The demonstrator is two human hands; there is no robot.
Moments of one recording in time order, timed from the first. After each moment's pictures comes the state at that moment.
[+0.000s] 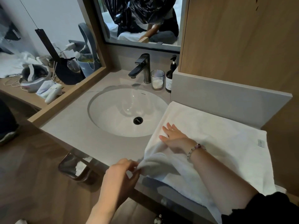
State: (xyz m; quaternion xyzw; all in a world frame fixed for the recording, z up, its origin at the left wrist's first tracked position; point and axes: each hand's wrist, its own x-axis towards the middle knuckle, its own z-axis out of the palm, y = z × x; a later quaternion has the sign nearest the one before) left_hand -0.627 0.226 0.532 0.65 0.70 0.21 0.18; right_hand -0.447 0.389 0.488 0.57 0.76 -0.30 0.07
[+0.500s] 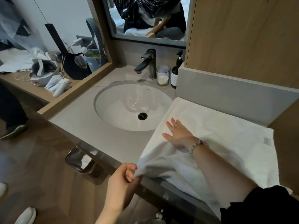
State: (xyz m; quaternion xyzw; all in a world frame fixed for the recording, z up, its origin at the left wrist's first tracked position) left_hand -0.620 0.192 0.515 0.43 0.77 0.33 0.35; right_hand -0.446 0.387 0.481 0.56 0.79 -0.26 0.06
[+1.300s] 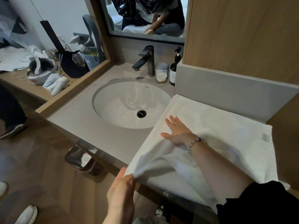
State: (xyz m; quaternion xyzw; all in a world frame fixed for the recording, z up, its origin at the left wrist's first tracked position) left_hand -0.598 0.191 0.499 -0.02 0.64 0.58 0.50; right_hand -0.443 0.386 0.478 0.56 0.78 -0.27 0.05
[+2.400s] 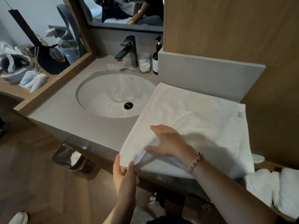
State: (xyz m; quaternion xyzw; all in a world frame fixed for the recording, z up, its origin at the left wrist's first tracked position) left_hand -0.567 0.169 0.475 0.16 0.66 0.57 0.46; right_hand -0.437 0.280 0.508 0.54 0.81 -0.22 -0.02
